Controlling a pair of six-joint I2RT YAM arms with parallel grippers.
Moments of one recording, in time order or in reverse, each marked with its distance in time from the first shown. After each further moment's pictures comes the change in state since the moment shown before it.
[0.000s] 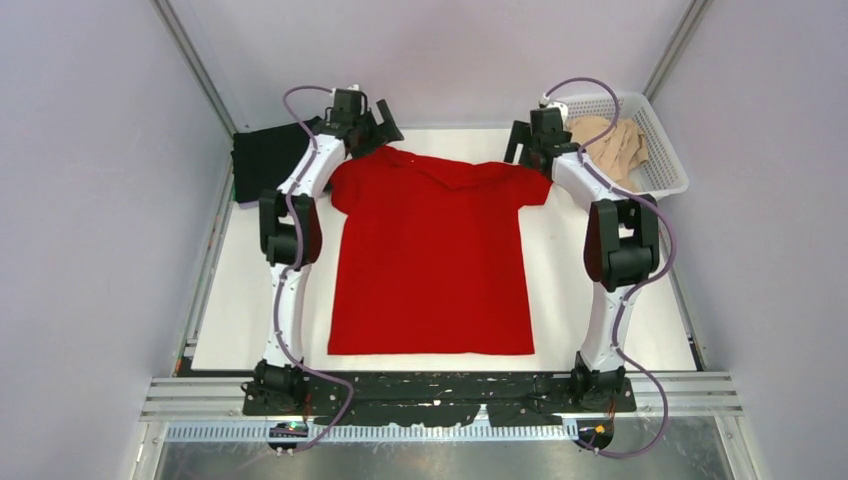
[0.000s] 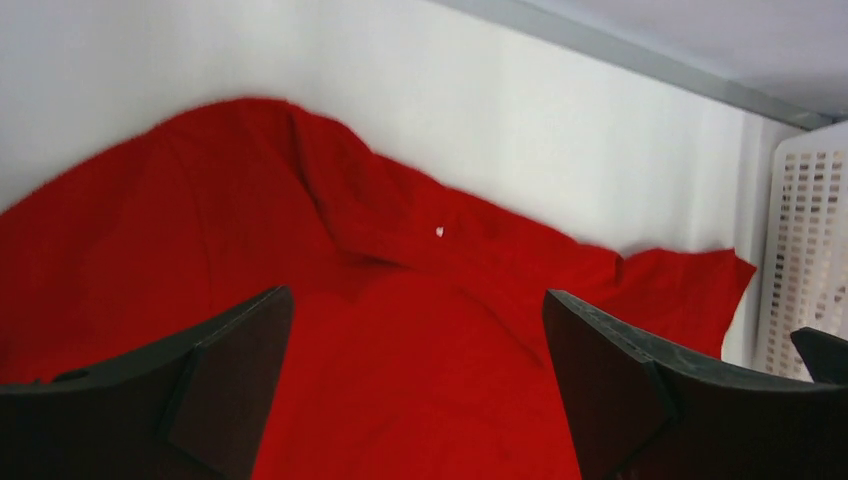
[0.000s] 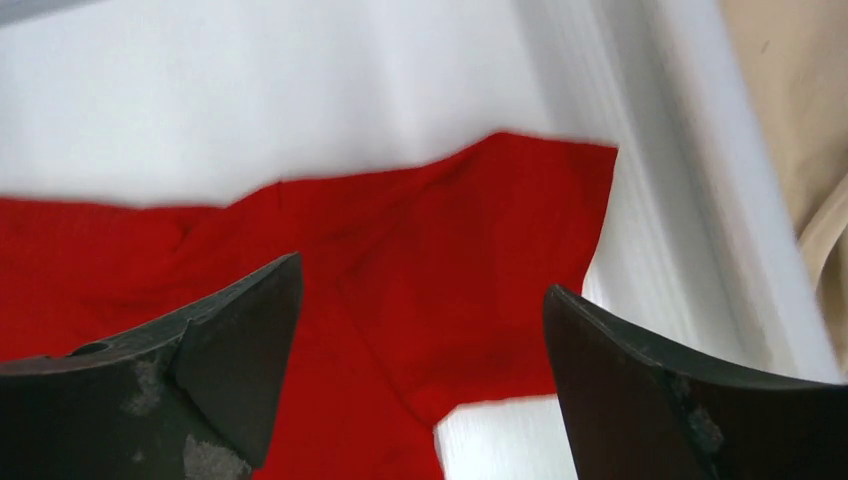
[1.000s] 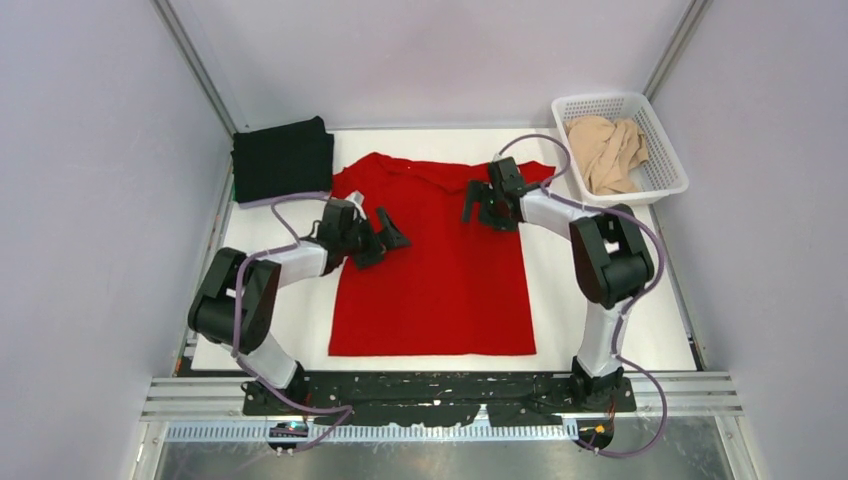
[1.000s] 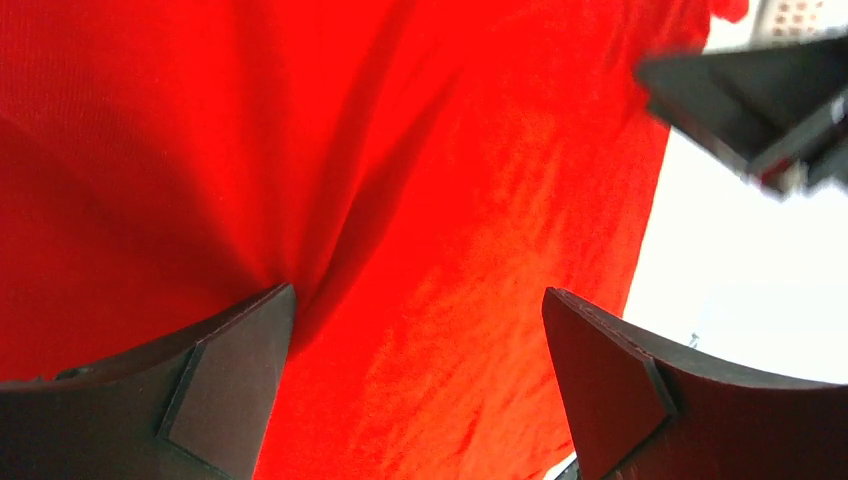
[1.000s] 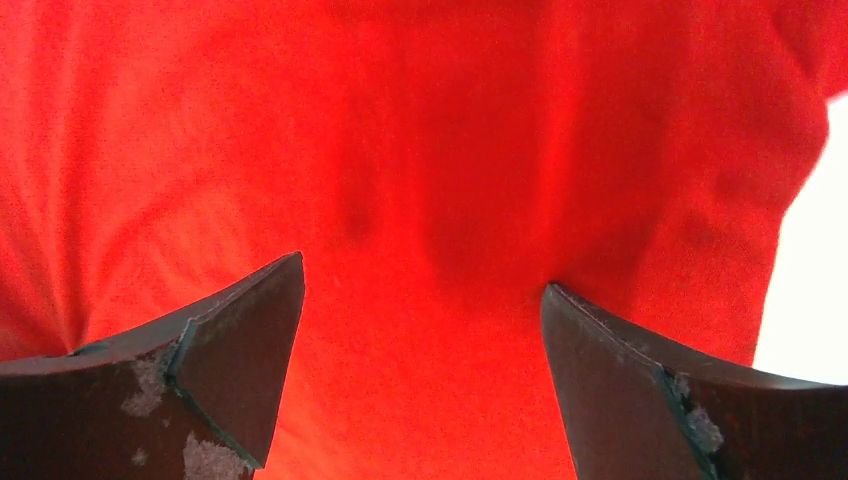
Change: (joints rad) left arm -0.109 -0.799 -1.509 0.583 0.185 -0.194; right arm 0.208 -0.183 -0.449 -0.015 -0.261 0.225
